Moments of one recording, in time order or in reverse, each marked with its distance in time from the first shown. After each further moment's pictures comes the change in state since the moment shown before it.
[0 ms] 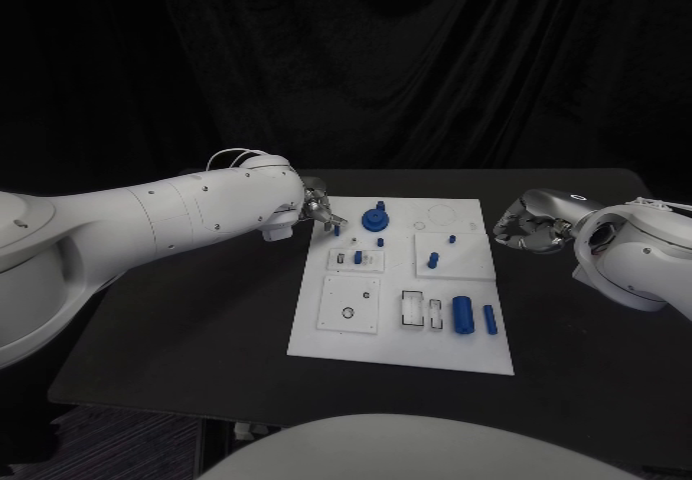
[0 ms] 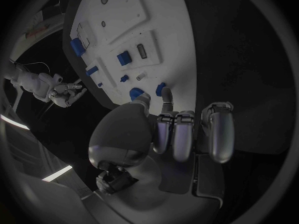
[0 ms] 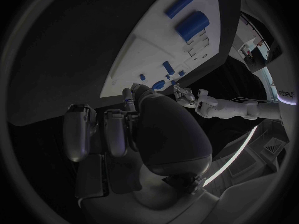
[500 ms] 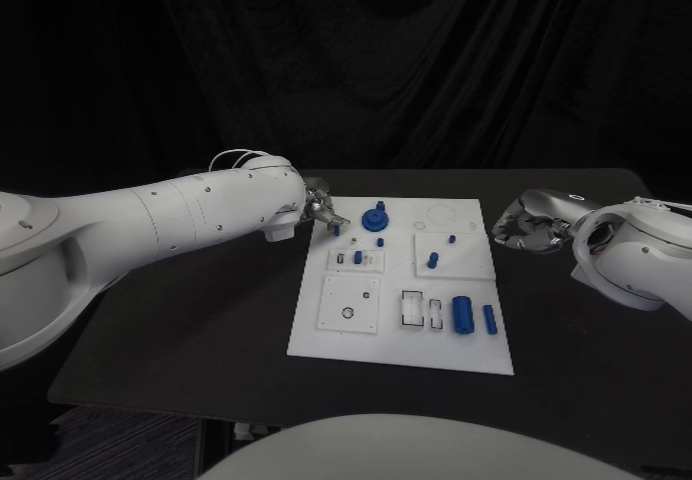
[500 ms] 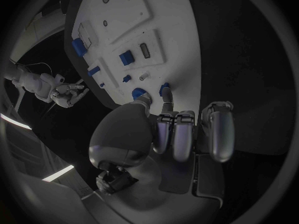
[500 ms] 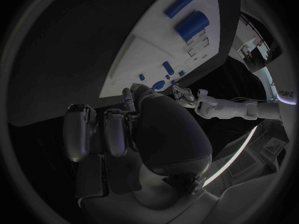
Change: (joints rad) left arm -0.003 0.011 0.000 -0.010 0.000 -0.001 0.022; left_hand 0.009 0.009 0.005 -0.005 0.031 -0.004 0.004 -0.024 0.001 0.000 0.000 0.000 0.000 0.000 0.000 0.000 0.000 0.000 0.000 0.000 -0.015 0.000; right arm 0.000 0.001 0.000 0.000 0.000 0.004 -0.001; right_hand 0.000 0.000 0.003 -0.003 0.004 0.000 0.000 0.000 0.000 0.000 0.000 0.000 0.000 0.000 0.000 0.000 0.000 0.000 0.000 0.000 0.000 0.000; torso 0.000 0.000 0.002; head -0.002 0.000
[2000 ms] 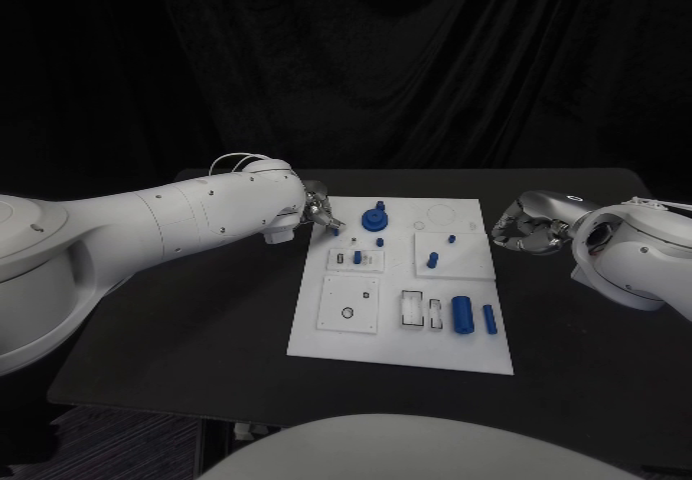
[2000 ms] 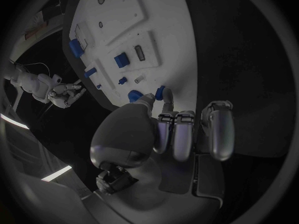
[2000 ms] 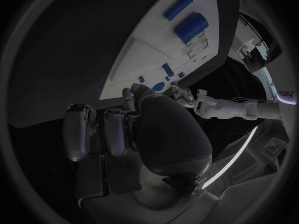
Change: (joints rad) left arm -0.015 0.014 0.000 -0.033 0.000 0.006 0.000; left_hand 0.054 0.011 0.048 -0.041 0.074 -0.014 0.007 -0.045 0.001 0.000 0.007 0.000 0.000 -0.004 0.004 0.000 0.000 0.000 -0.004 0.004 -0.008 0.000; right arm 0.000 0.002 0.000 0.000 0.000 0.018 -0.003; right_hand 0.000 0.000 0.000 0.000 0.000 0.004 0.004 0.000 0.000 0.000 0.000 0.000 0.000 0.000 0.000 0.000 0.000 0.000 0.000 0.000 -0.005 0.000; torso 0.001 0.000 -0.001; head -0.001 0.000
